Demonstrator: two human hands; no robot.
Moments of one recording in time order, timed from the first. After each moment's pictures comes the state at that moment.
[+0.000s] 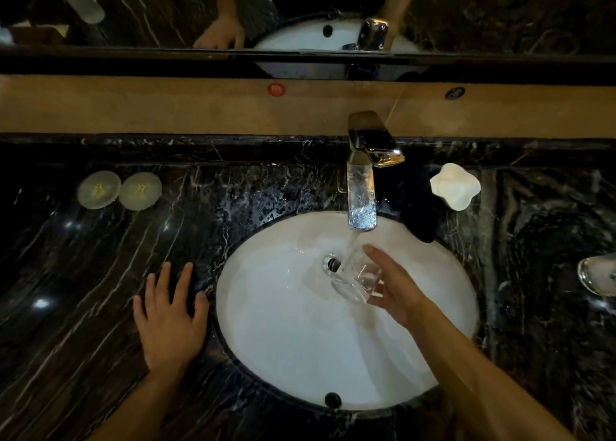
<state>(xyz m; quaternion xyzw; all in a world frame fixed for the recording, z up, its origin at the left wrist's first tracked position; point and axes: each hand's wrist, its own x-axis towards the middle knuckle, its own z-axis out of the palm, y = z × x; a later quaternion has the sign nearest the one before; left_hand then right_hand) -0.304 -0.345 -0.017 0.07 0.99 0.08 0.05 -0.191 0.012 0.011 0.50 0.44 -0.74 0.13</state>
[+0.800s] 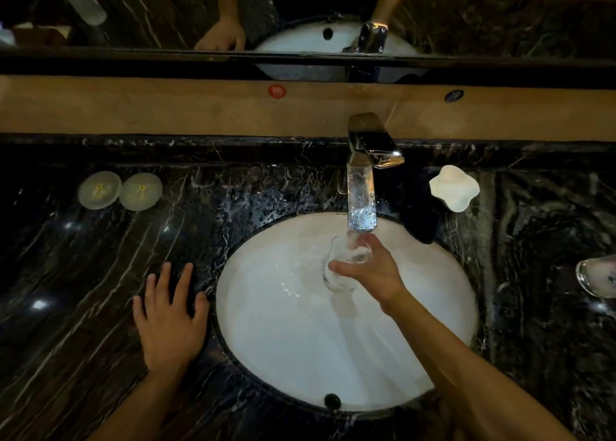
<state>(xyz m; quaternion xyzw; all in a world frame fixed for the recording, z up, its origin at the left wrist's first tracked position) -0.304 -0.344 -0.014 0.07 0.99 0.09 0.05 -0.219 -0.009 0.026 0.40 0.69 -0.60 0.05</state>
